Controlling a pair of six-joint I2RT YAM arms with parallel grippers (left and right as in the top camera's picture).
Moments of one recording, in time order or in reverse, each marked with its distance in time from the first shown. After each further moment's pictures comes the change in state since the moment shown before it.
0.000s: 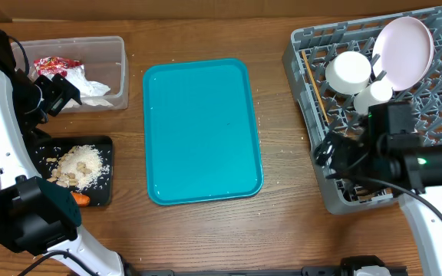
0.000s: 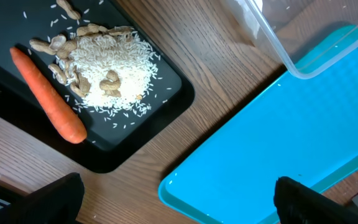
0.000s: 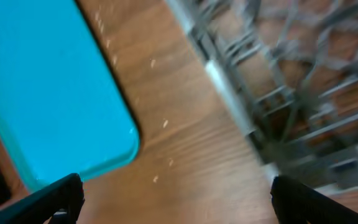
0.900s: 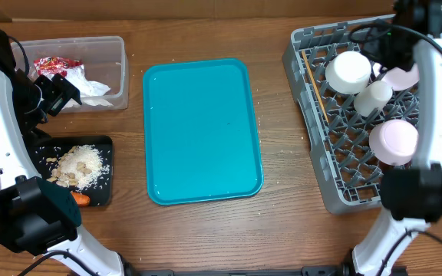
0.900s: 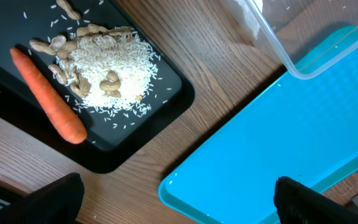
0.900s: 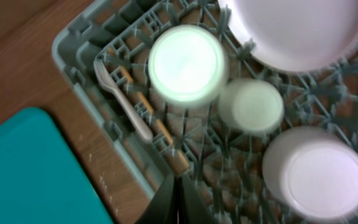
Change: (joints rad) left arm 0.000 0.000 0.000 0.000 0.000 0.000; right arm -0.171 0.838 1.178 -0.261 0.210 -0.128
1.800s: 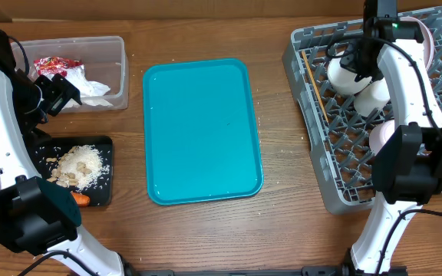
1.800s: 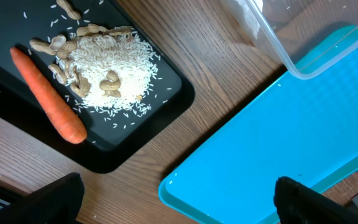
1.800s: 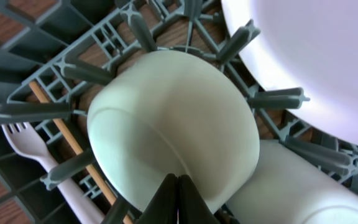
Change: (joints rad) left arm 0.000 0.000 0.000 0.000 0.000 0.000; right arm 0.023 0.166 -0.313 0.456 0.142 0.000
